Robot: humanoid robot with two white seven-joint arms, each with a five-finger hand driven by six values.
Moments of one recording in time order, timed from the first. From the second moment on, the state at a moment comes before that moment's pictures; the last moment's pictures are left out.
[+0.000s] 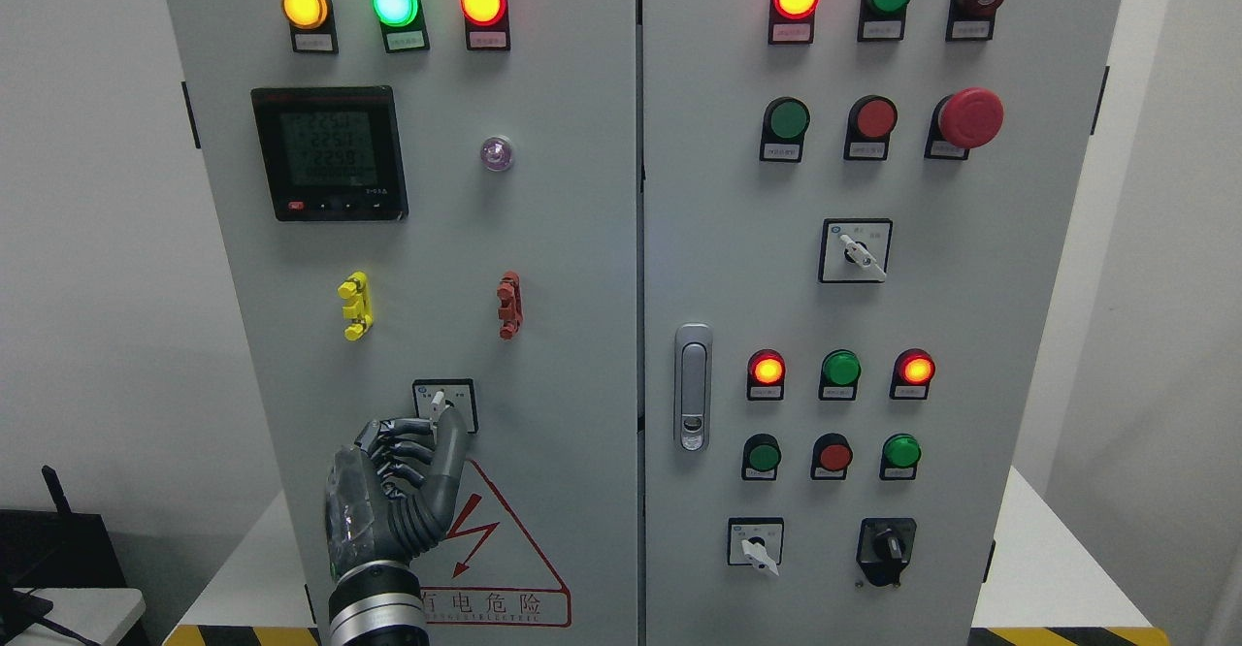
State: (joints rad) left arm -0.46 -0.11 -0.14 -1.84 -0.28 0.54 0.43; right arm 0.12 0.12 0.00 -0.11 0.00 0.01 -0.06
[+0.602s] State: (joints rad) left arm -0.47 -0.11 -0.14 -1.84 -0.28 0.59 0.43; right arm 0.12 0.12 0.00 -0.11 0.00 0.01 -0.06
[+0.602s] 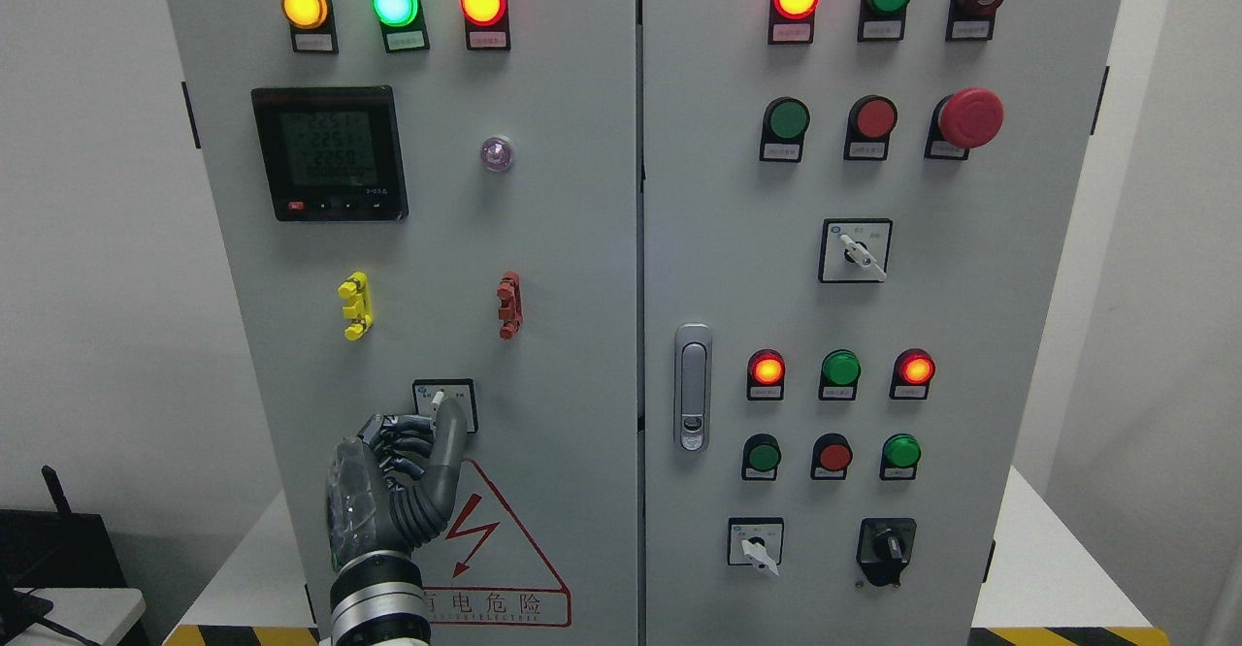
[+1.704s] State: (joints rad) left arm -0.50 -0.12 -0.15 -1.83 -0.28 0.63 0.43; right arm 0.12 0.12 0.00 -0.11 0.00 0.01 -0.06
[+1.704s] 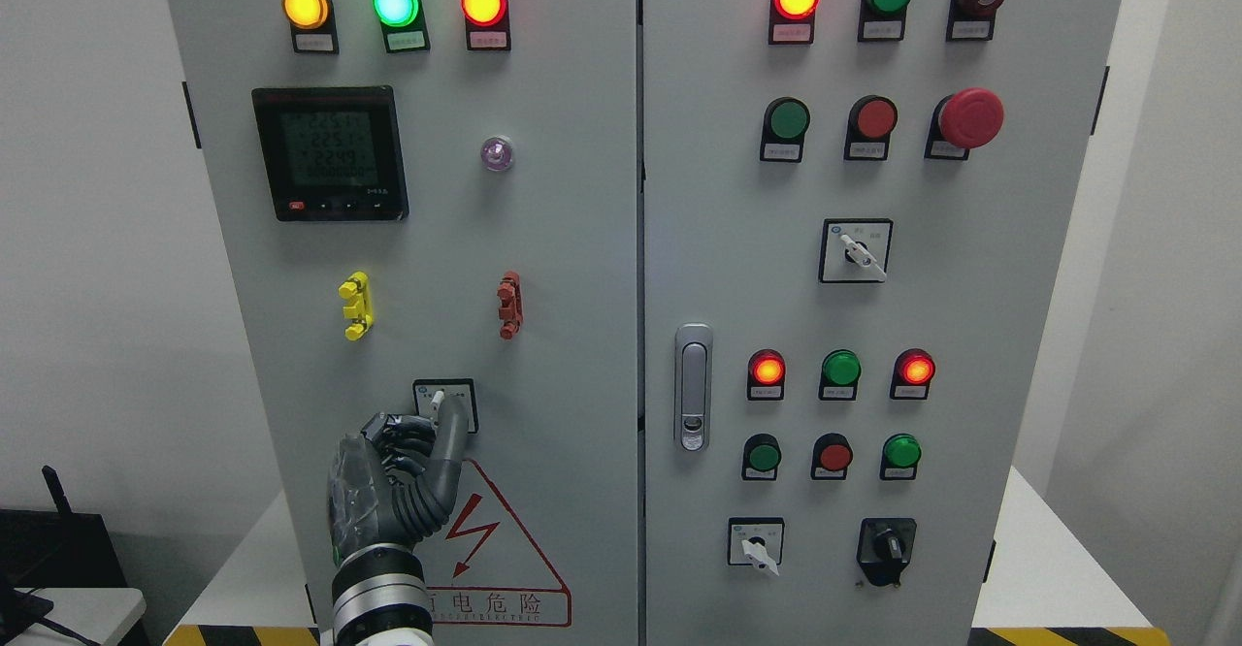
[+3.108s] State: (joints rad) left arm -0.51 -0.12 -0.15 -1.83 -0.28 0.64 0.43; right arm 0.12 0.12 0.00 -0.11 0.00 0.01 -0.06
